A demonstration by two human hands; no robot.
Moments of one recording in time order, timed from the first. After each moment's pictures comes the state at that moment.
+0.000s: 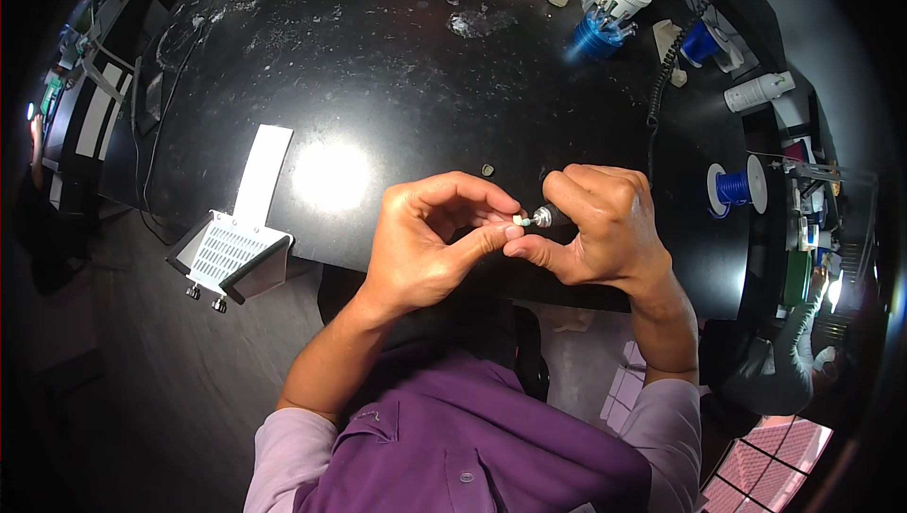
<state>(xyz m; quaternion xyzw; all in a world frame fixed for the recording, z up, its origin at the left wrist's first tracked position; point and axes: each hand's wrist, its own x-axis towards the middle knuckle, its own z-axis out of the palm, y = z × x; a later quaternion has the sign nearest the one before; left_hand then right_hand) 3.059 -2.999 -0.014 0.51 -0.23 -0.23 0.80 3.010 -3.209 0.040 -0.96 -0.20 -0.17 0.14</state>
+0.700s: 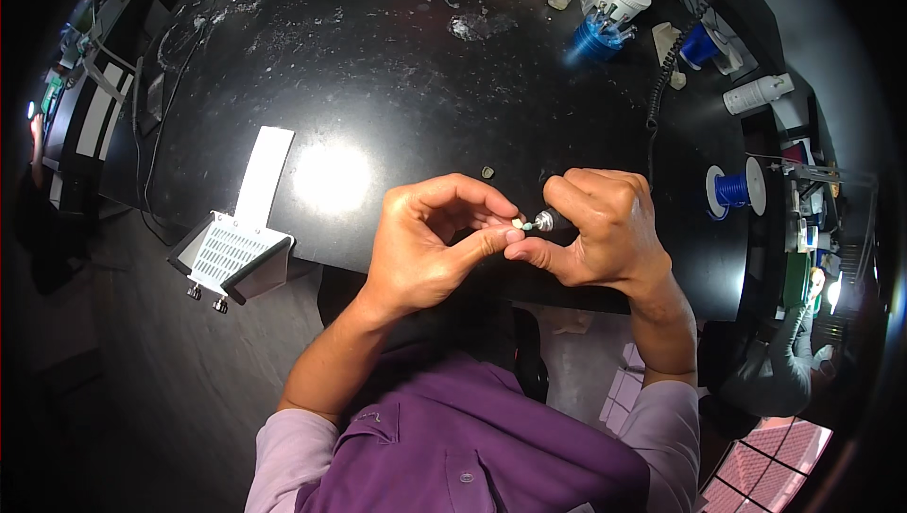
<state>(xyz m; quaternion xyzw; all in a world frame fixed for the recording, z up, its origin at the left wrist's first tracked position) 3.058 -3.000 -0.016 0.51 -0.22 -0.23 0.80 3.010 -3.210 0.040 -0.96 -0.21 -0.17 0.13</state>
